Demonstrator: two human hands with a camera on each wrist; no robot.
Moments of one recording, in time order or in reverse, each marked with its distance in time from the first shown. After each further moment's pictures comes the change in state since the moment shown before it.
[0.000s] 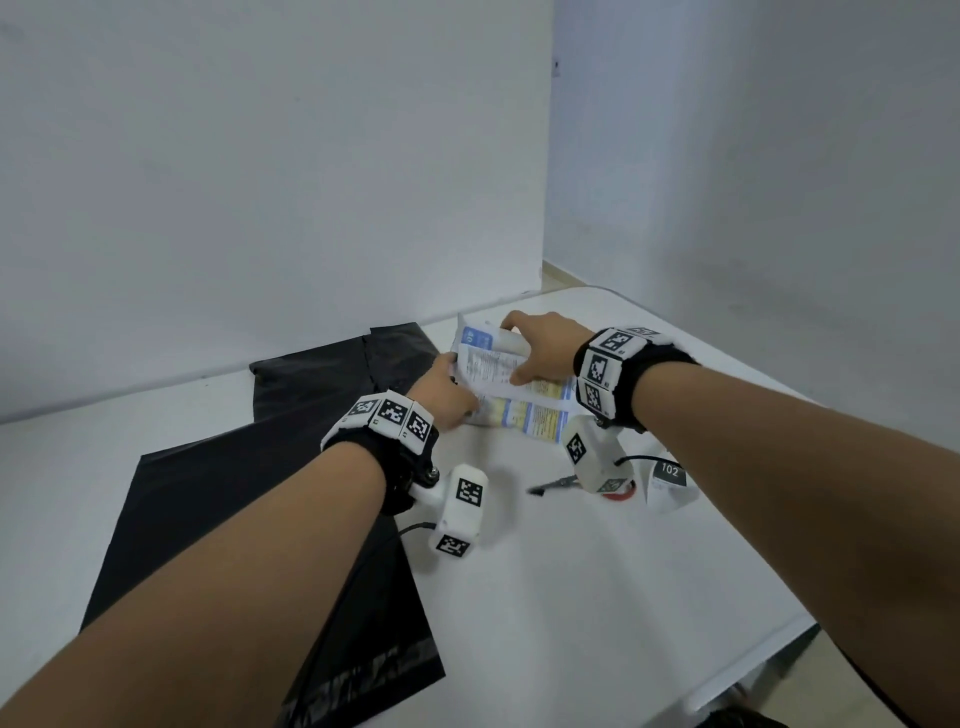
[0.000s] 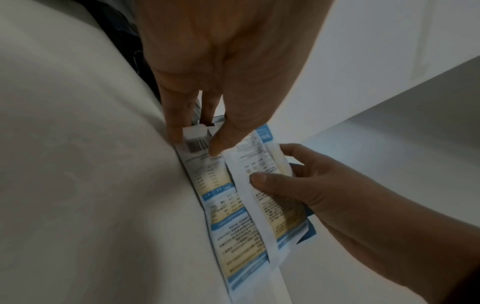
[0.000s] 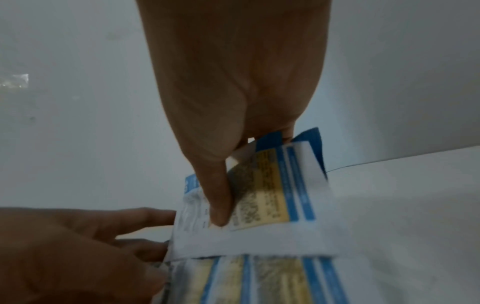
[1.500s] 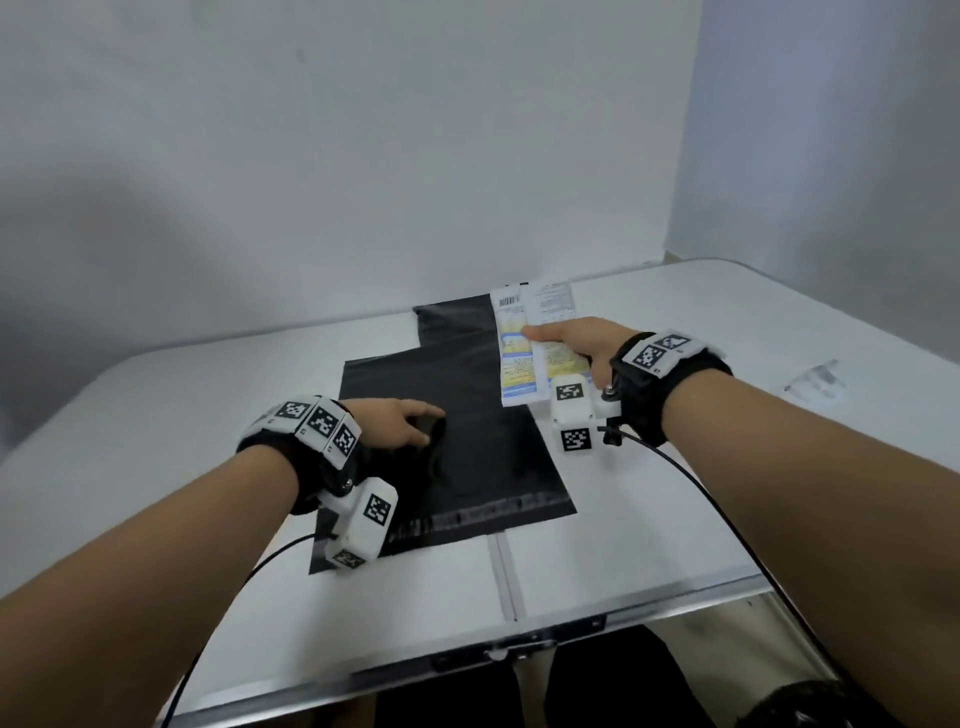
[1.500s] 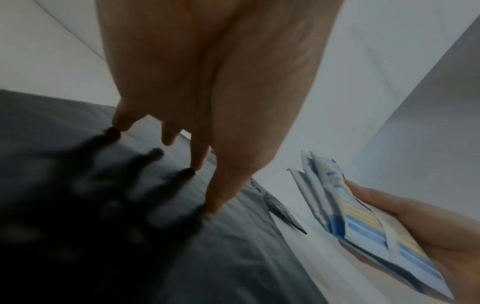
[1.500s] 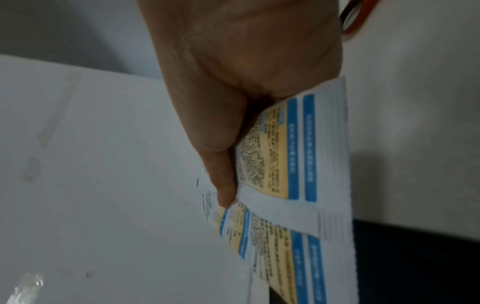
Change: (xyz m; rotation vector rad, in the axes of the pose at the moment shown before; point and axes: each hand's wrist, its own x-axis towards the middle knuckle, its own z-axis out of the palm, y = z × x) left_hand -0.189 -0.092 -0.149 0.887 -0.153 -0.216; right_hand -0.076 -0.127 0.044 1.314 -0.310 0.212
